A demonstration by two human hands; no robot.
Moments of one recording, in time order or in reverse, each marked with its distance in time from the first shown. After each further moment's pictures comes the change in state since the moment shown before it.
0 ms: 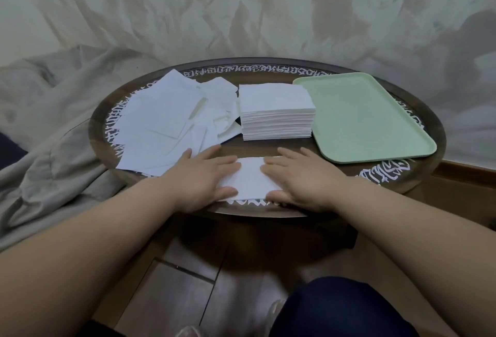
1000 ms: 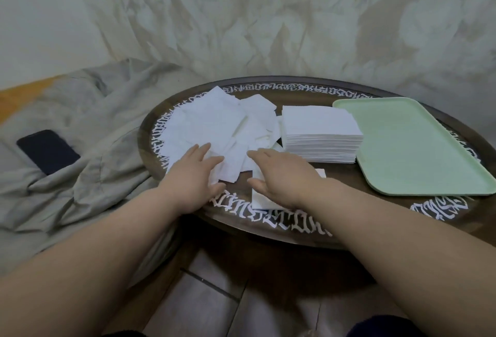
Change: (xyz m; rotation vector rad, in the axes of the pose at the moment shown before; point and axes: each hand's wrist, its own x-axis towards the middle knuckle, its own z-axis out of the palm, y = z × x) left_hand -0.021 -0.077 0.013 -0.267 0.268 -0.329; right_hand 0.071 -0.069 -0.048 0.208 0.197 0.008
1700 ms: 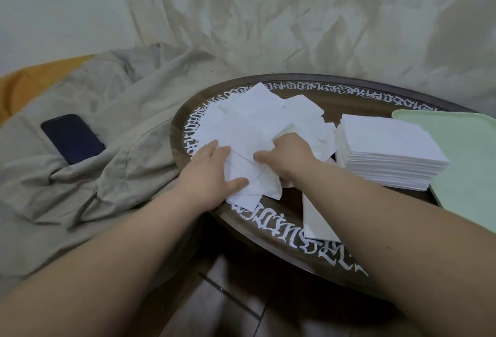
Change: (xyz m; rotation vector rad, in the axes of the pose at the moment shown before) left_hand 0.028 -0.058 0.004 -0.221 0.110 -0.182; right_hand 0.124 -0.042 0.012 0.612 0.103 0.430
